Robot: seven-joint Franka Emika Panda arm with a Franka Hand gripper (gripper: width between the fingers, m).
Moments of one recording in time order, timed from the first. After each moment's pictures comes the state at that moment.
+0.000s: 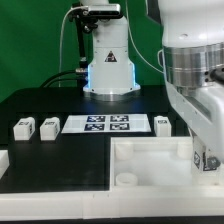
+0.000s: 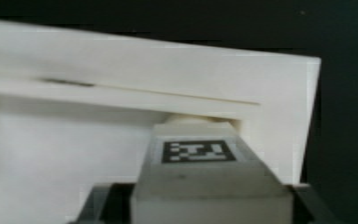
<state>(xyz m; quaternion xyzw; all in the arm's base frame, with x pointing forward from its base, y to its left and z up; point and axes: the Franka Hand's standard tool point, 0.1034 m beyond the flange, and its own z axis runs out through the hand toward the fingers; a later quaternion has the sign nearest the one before) 0.630 0.114 0.066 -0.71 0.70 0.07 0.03</state>
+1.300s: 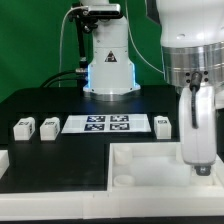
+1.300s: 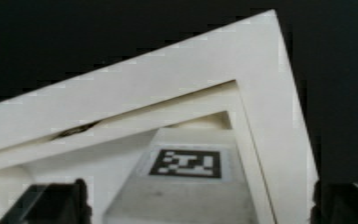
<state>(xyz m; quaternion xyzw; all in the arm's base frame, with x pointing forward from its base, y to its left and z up) 0.625 0.114 0.068 -0.60 0.79 0.07 0.03</state>
